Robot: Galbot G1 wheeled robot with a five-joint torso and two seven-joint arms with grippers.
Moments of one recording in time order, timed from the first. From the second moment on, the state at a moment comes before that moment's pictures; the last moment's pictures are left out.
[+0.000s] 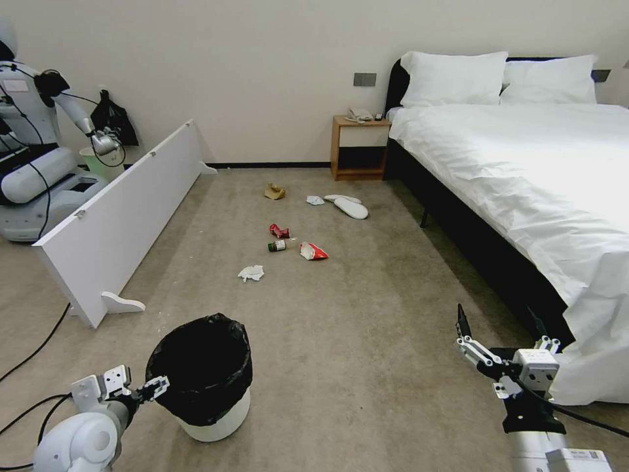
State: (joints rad) left arm 1.32 -1.17 -0.75 -1.84 -0.89 0.74 -0.43; right arm -1.64 1.59 0.74 2.30 0.02 0.16 -0.11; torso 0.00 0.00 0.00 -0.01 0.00
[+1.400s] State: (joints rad) left arm 1.27 -1.17 -0.71 -1.77 -1.01 0.73 -0.50; right arm -1.63 1.59 0.75 2.29 0.02 0.16 -0.10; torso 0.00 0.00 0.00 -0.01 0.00
